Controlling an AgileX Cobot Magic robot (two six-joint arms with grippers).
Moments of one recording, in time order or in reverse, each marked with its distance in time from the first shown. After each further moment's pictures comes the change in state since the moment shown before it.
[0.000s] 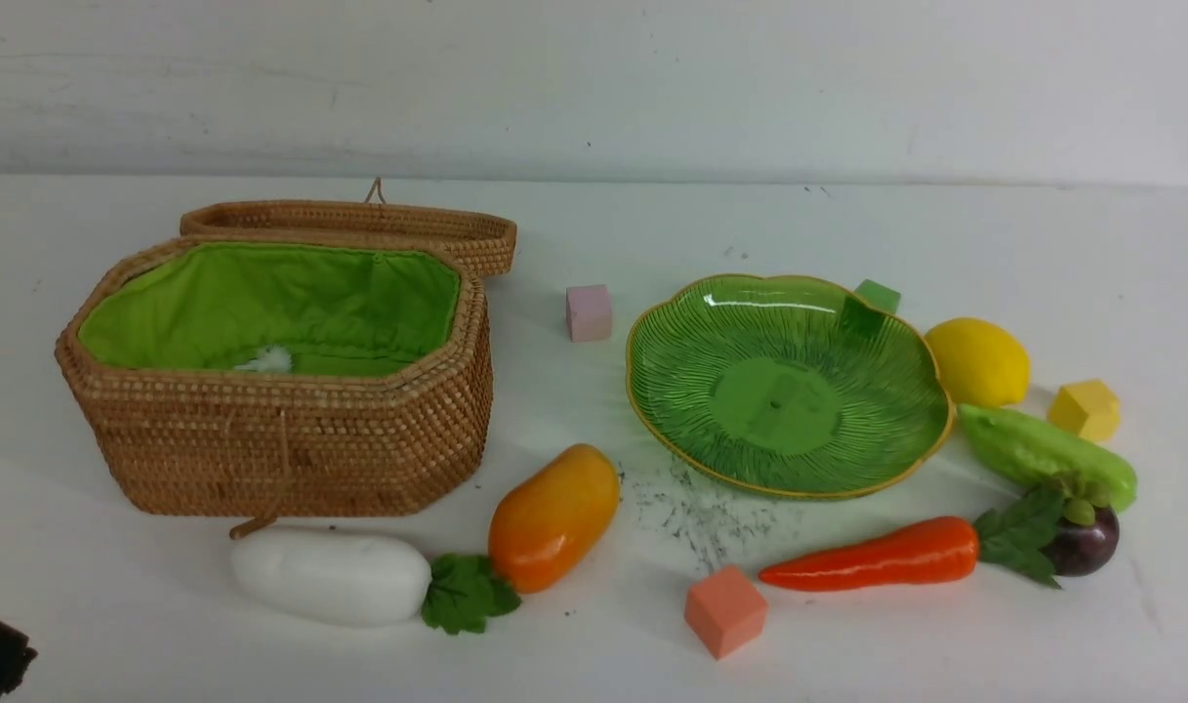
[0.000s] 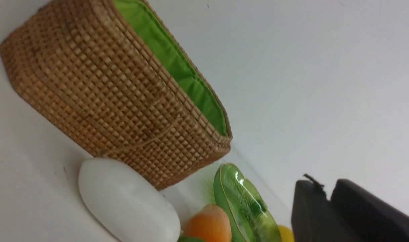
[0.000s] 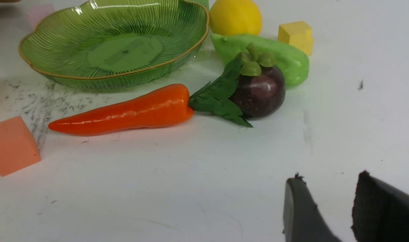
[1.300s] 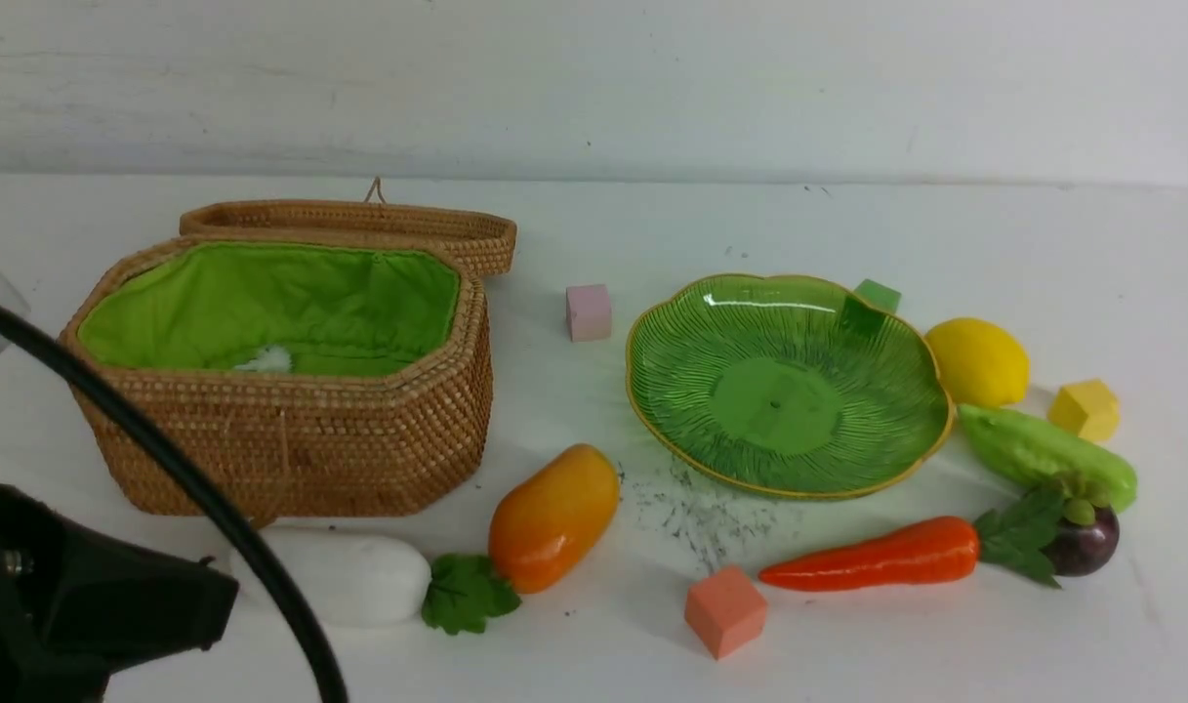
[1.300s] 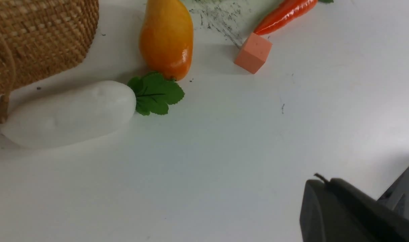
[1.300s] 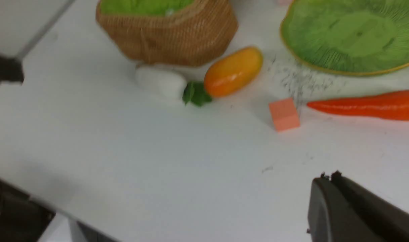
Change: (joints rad) right arm 0.262 0.474 -0.898 0.380 0.740 -0.059; left arm -0.034 0.797 -0.854 0.051 1.003 0.774
